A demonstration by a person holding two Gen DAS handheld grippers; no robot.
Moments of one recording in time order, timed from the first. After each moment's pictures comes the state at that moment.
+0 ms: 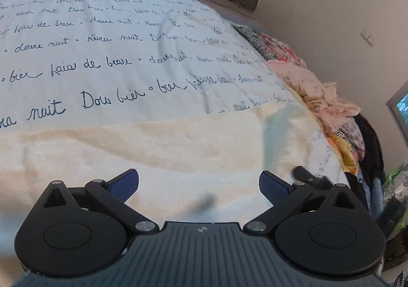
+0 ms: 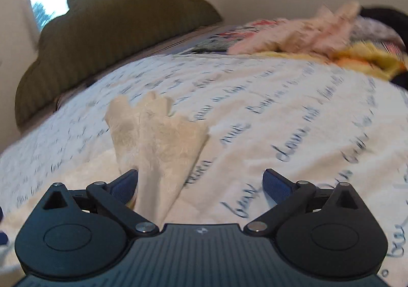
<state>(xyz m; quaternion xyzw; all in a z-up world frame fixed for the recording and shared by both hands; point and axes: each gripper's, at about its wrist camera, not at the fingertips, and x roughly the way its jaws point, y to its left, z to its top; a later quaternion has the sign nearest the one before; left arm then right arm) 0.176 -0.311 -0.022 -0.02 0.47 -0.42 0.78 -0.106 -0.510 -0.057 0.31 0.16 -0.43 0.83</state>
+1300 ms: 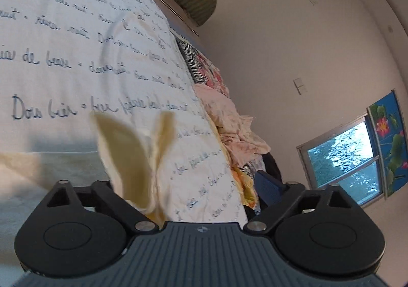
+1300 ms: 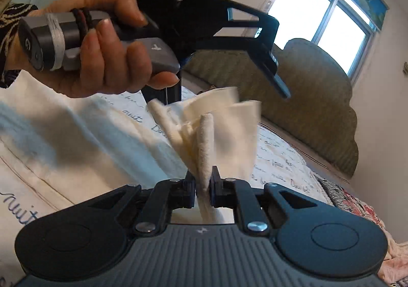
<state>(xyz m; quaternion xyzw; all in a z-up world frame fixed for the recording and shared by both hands) 0.229 -0.295 -0.020 -0.24 0.49 -0.53 0.65 -0.060 -0.355 -0.020 -0.22 0.18 -0.12 0.95</state>
